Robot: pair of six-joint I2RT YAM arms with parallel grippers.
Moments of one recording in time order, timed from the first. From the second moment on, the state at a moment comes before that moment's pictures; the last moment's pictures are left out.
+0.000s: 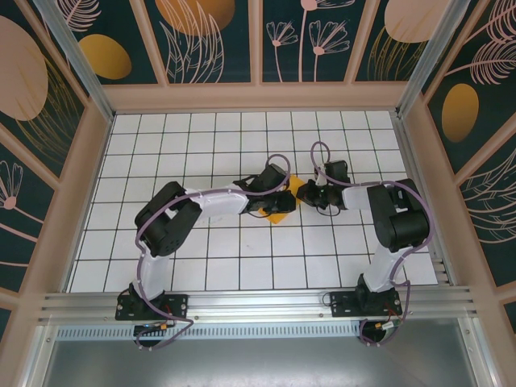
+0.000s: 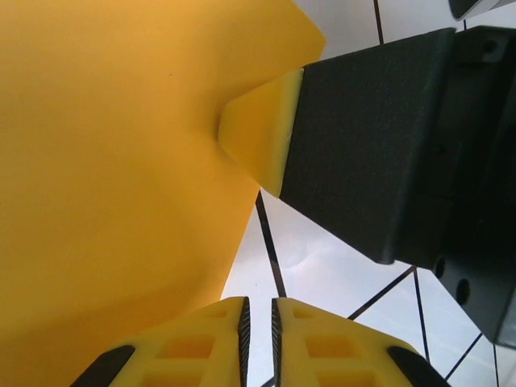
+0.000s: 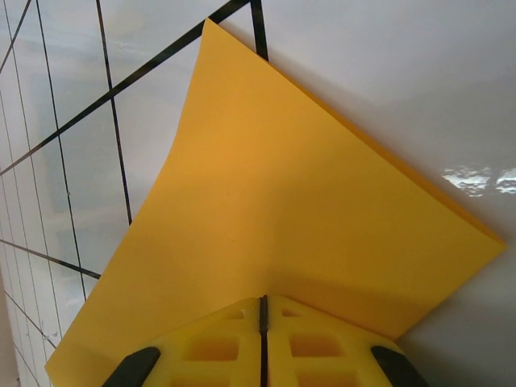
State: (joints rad) left arm -0.86 2.04 1.30 -0.13 0.25 -0.81; right arm 0.26 1.79 0.76 0.12 -0.54 0.66
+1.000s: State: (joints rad) left arm -0.86 2.02 1.15 -0.03 0.29 -0.77; right arm 0.26 1.79 0.76 0.12 -0.55 0.66
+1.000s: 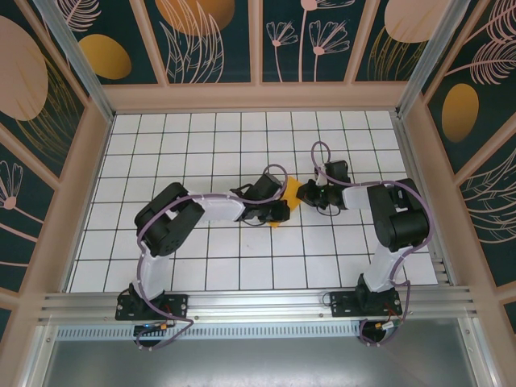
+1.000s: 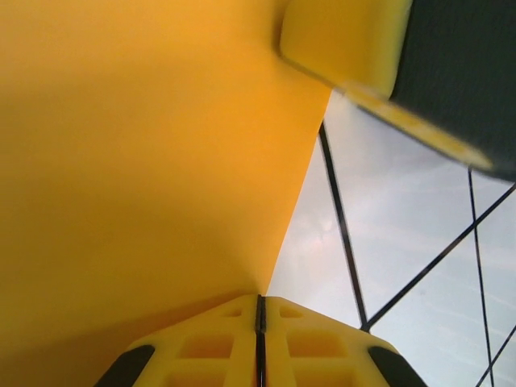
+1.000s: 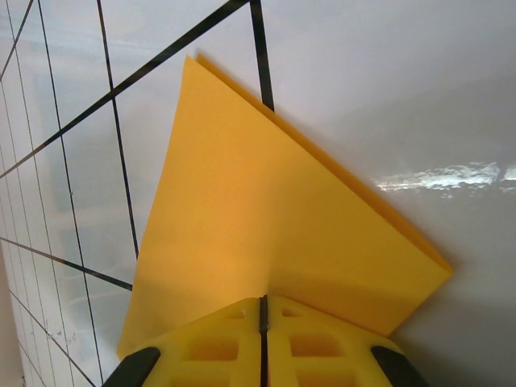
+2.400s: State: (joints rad) left arm -0.87 1.86 0.96 -0.06 0.30 -0.75; right arm 0.27 1.85 0.87 -0.01 -0.56 0.65
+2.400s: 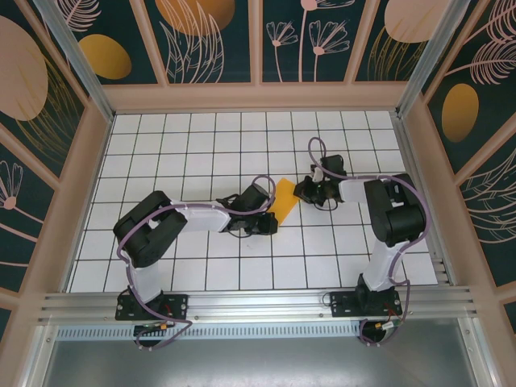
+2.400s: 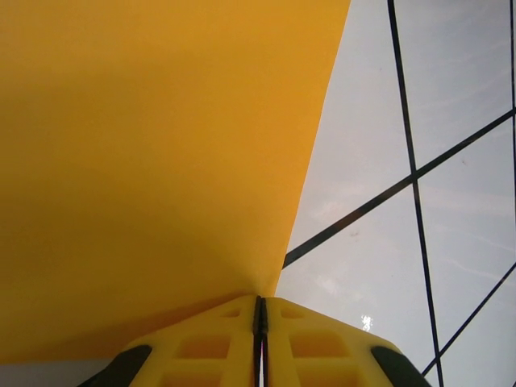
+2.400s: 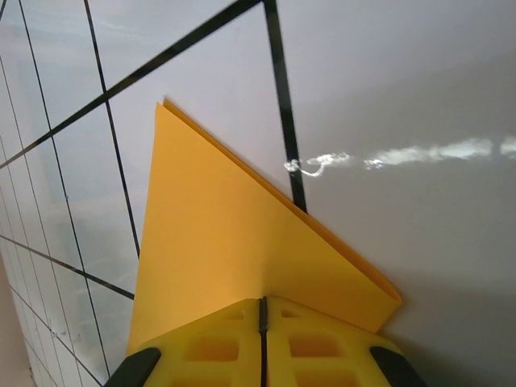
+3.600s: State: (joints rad) left arm -0.60 1.50 0.79 -0.08 -0.04 -0.78; right arm 0.58 2.00 1.26 -0.31 0.05 0.63
